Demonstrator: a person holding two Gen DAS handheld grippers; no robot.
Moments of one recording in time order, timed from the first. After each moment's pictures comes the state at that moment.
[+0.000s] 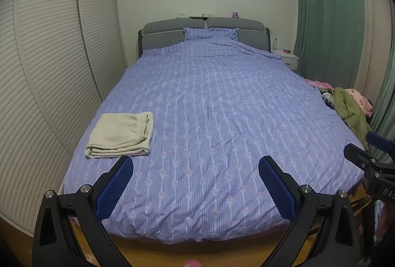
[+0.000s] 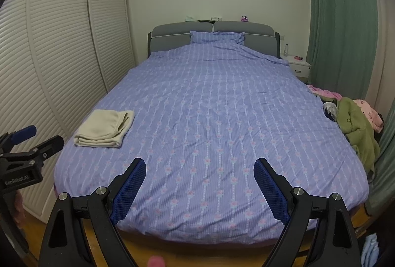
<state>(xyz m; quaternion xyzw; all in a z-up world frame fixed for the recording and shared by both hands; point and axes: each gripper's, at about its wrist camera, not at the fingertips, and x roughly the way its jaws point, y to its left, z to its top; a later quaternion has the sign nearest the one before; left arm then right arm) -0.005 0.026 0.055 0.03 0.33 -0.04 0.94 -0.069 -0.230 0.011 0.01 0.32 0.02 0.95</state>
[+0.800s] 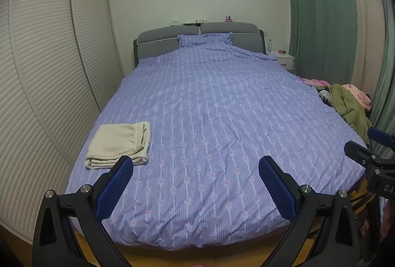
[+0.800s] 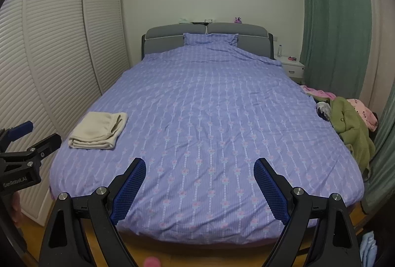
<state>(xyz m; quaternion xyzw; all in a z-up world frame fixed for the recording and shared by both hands) -0.009 0.005 0.061 0.06 0.31 -0.05 0.95 -0.076 -0.247 0.016 0.01 0.31 0.00 0.95</state>
